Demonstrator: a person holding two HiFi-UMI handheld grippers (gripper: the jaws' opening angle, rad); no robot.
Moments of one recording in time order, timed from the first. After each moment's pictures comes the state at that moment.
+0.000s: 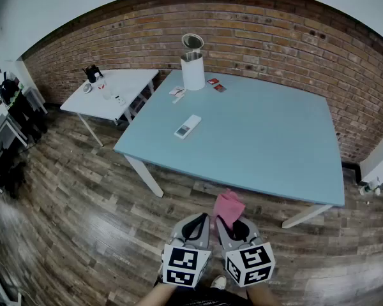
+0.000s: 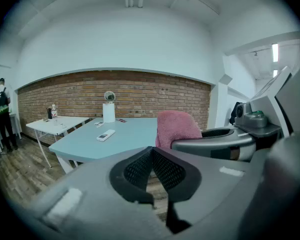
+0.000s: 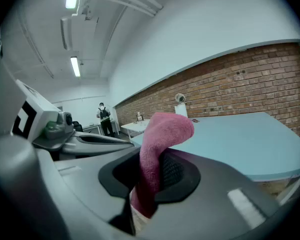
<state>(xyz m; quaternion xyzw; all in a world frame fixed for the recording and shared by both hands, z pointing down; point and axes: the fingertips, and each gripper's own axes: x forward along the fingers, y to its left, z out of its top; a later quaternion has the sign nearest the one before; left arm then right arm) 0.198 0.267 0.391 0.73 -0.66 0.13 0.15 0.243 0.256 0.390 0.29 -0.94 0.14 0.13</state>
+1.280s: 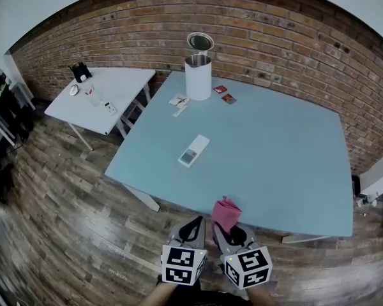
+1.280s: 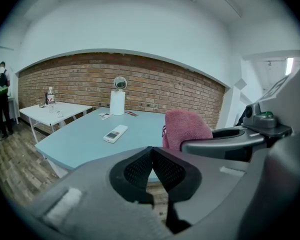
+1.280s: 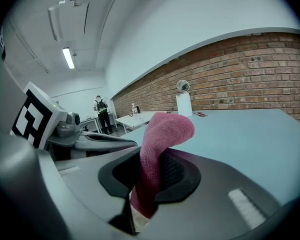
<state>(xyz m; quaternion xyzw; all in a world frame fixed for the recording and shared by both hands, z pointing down) 0.075 0.138 0.444 0.72 -0.65 0.12 0.21 0.131 0.135 0.433 0.29 -0.93 0.15 0.18</state>
